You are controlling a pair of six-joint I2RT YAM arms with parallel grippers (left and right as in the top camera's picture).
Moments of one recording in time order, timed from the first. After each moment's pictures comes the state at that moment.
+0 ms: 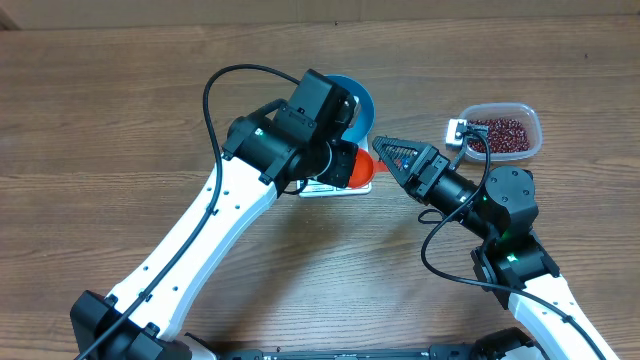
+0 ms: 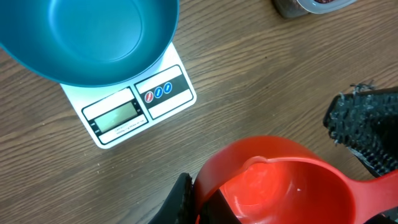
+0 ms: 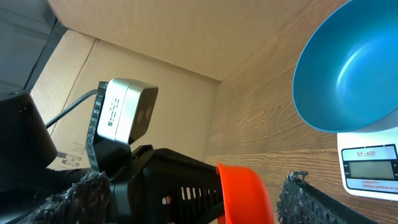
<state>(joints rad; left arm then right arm) -0.60 1.62 1.59 -1.04 0.16 -0.28 0.31 1.02 0.58 0.34 -0.55 1.17</state>
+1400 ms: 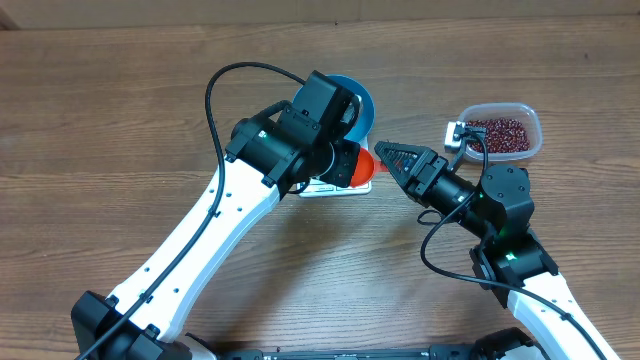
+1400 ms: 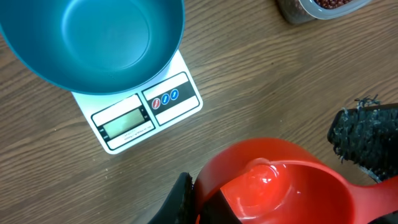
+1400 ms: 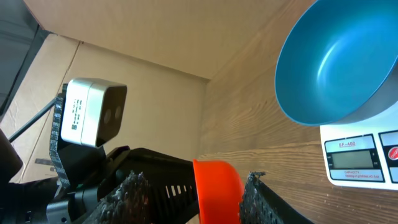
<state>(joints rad) -0.61 1.62 1.59 -1.03 0.10 -0.28 0.31 1.03 0.58 0.30 -0.54 1.17</state>
